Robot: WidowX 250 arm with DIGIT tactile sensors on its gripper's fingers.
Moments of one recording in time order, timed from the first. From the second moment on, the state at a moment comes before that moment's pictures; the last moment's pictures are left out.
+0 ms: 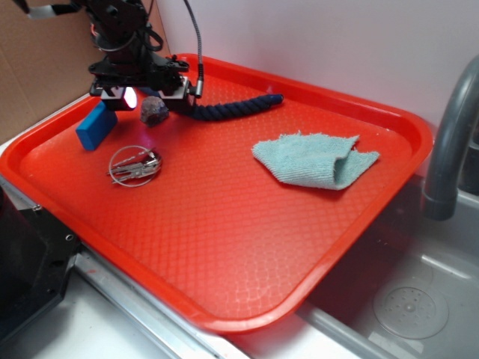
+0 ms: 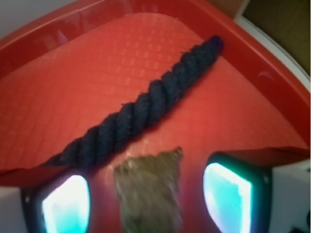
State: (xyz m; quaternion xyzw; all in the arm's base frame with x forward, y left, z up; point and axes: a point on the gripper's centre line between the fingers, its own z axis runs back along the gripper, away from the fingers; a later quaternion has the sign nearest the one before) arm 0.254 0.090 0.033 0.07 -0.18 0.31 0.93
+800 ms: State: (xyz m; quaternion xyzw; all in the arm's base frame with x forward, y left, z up) arm 0.257 0.086 0.028 0.08 -0.16 0.33 0.93
